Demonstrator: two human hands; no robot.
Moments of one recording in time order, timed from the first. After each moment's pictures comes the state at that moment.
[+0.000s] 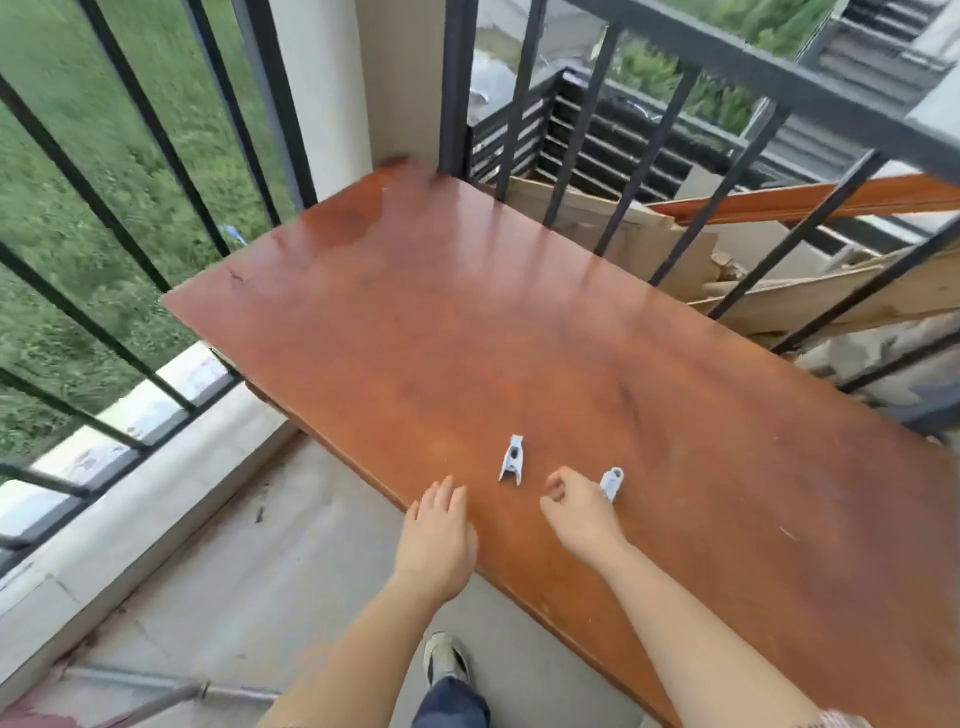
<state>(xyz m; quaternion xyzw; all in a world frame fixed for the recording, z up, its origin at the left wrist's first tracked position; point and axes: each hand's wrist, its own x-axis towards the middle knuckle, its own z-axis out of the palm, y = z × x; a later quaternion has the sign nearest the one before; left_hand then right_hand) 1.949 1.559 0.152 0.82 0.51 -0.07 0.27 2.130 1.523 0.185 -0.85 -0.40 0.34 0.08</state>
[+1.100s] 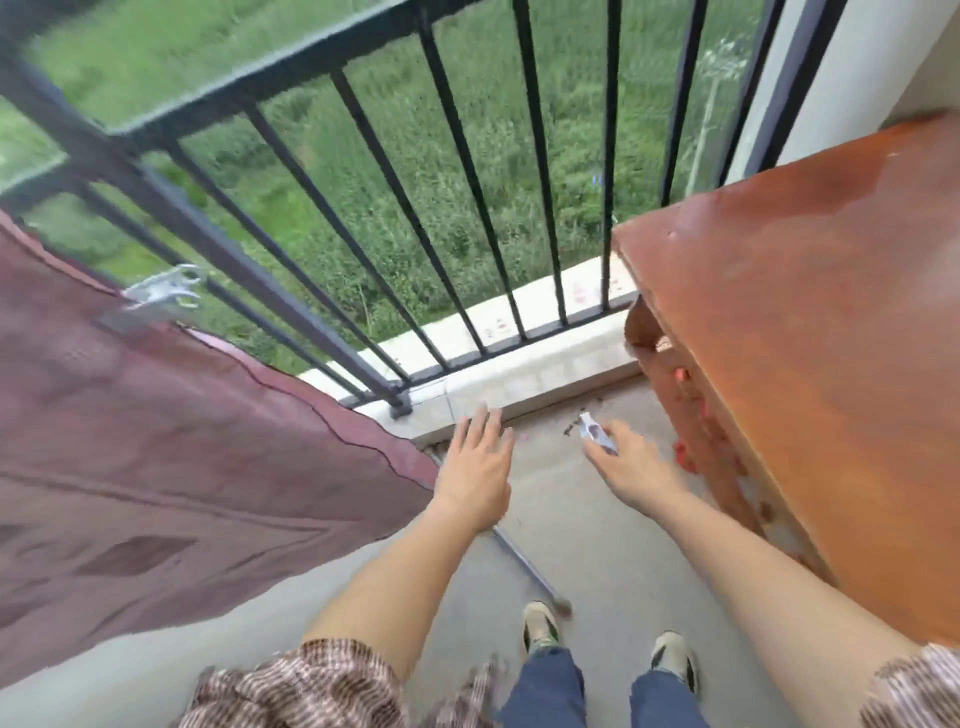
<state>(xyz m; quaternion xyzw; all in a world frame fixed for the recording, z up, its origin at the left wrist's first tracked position) 1.642 1.533 0.225 0.68 0.69 -0.22 0.11 1.822 1.602 0.186 -0.61 -0.65 0.44 0.04</state>
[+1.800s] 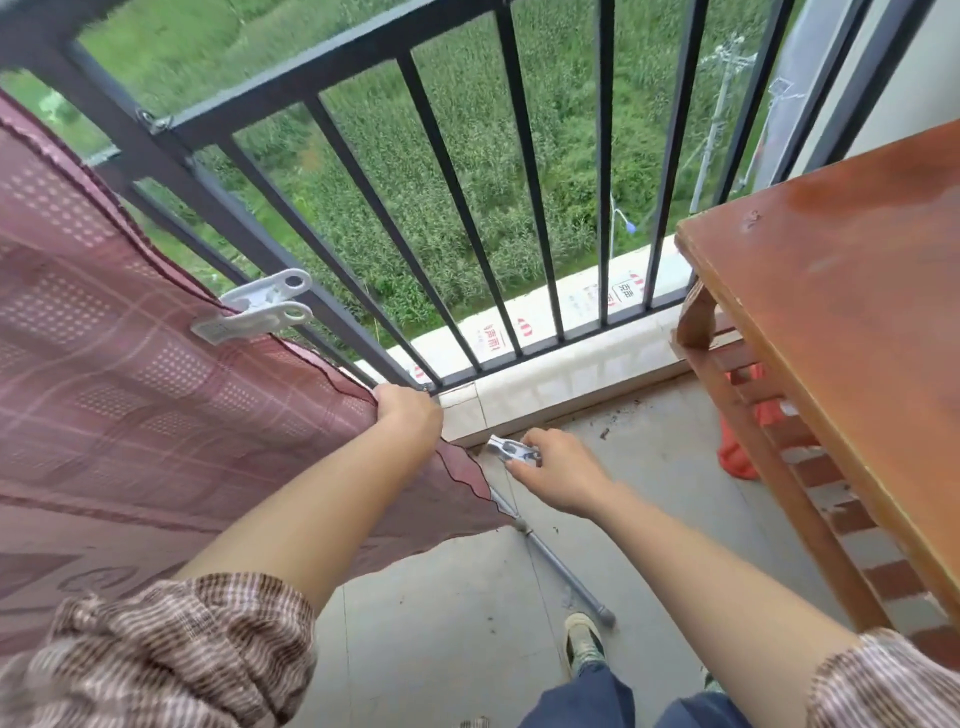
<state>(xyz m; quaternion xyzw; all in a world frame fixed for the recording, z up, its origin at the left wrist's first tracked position) 1.498 1.567 0.306 0.56 0.64 -0.52 0.05 1.655 1.576 0.204 -0.48 -0.75 0.46 0.02</state>
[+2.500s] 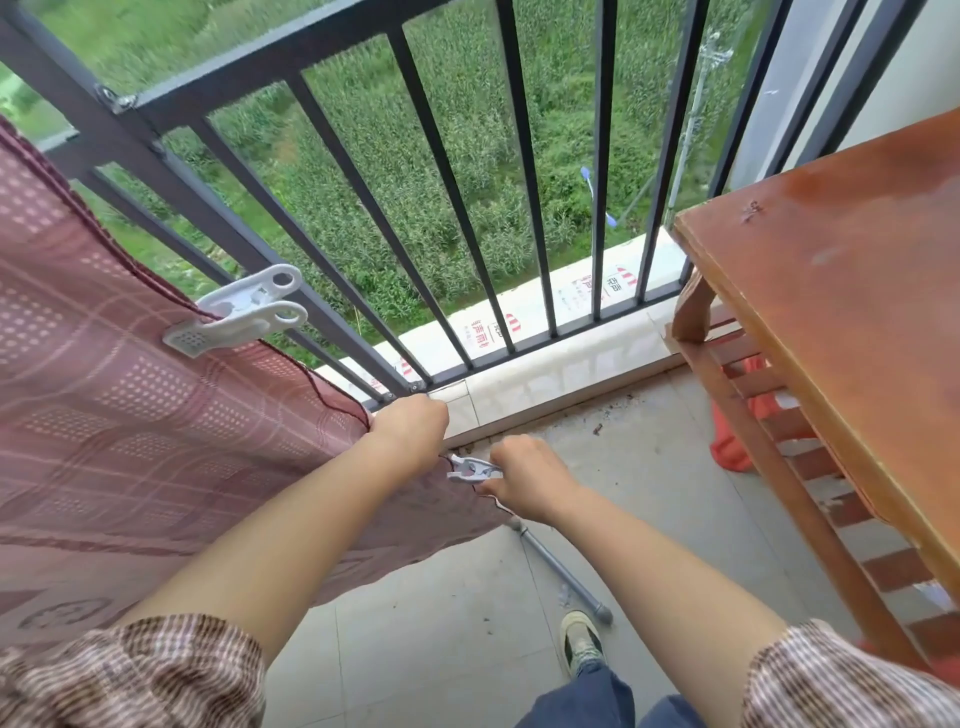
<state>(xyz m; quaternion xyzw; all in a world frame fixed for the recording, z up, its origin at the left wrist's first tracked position) 1.470 1.560 0.278 0.62 0.71 -0.31 0.14 1.607 1.568 0.188 -0.42 -0.83 0.37 0.00</state>
